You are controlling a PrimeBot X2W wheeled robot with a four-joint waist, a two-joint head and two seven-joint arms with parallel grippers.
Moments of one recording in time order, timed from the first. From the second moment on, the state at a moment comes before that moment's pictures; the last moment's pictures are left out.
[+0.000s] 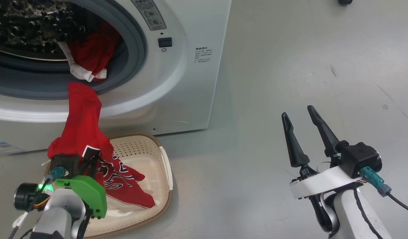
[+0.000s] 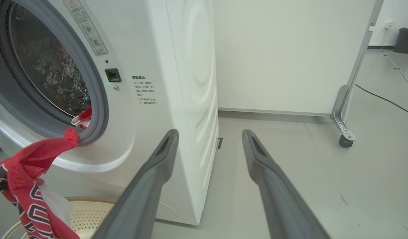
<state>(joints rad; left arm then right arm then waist) -0.26 0.12 -0.10 0.47 -0.20 -0.09 0.05 -0.14 -0.04 0.21 0.10 0.24 0.10 -0.26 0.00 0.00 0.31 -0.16</state>
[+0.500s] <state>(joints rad) -0.25 0.16 -0.11 0.55 -0.20 -0.10 0.19 -0.18 -0.04 0.22 0.07 0.25 0.10 -0.26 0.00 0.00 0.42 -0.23</state>
